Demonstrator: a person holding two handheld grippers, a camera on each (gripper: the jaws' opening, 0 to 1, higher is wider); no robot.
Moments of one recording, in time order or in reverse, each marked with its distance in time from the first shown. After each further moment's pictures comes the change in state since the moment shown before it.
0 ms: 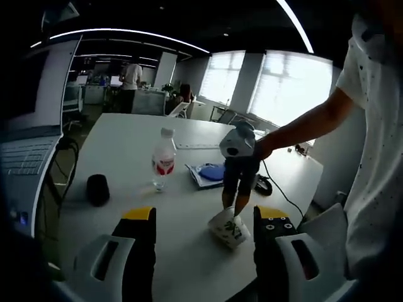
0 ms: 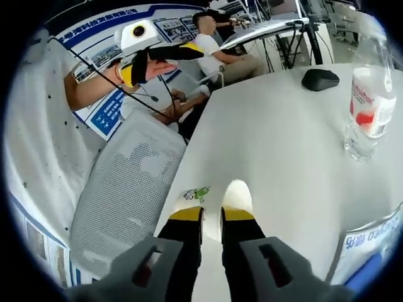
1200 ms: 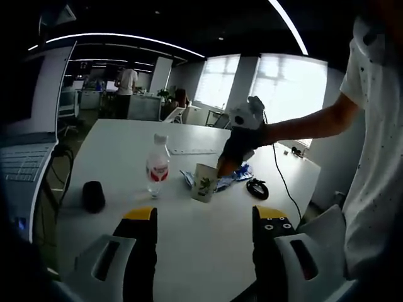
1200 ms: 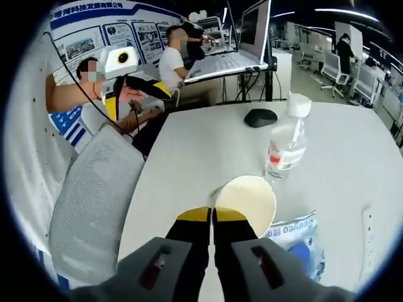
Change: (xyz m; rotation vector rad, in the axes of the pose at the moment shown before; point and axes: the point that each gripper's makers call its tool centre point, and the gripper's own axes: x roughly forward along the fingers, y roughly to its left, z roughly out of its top) left arm 0.003 -0.009 0.009 0.016 -0.033 -0.022; right arm -0.103 -0.039 0.043 -0.088 -0.097 -0.484
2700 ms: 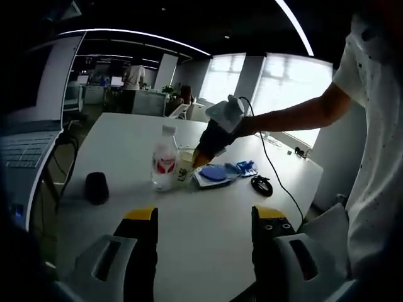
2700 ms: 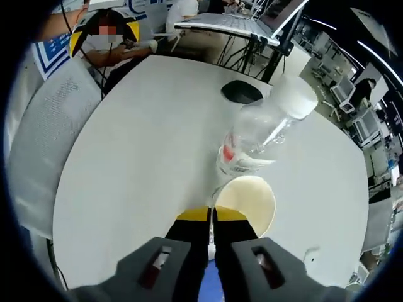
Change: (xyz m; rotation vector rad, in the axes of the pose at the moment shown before) left arm 0.000 0.015 -0.014 -0.030 0.014 0.021; right arm 0.047 -0.082 -0.018 -0.366 0.298 -0.112
